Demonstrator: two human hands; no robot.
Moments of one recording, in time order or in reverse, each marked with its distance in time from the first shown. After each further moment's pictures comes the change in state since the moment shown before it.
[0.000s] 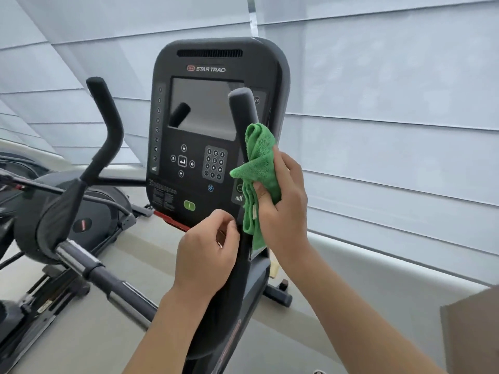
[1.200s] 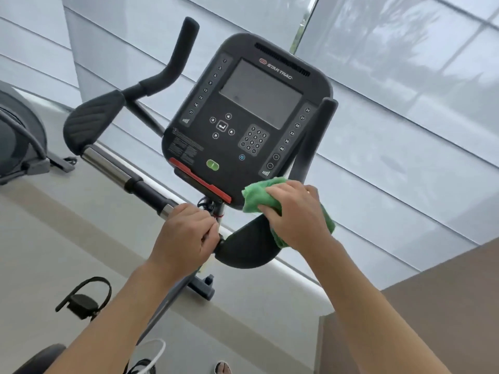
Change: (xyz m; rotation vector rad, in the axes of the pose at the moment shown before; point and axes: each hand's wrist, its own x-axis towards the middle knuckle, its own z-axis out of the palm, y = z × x) left_hand -0.116 -0.155 -0.069 0.035 0.060 0.283; right_hand -0.108 -0.104 0.038 -1.230 -0.546 -0.336
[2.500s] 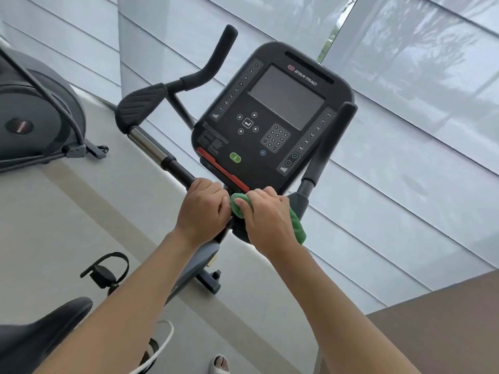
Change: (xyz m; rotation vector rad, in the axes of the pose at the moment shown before) left_hand -0.004 0.004 0.000 0.073 0.155 -0.130; right_hand -0.034 -0.079 0.023 0.152 0.005 -0.116
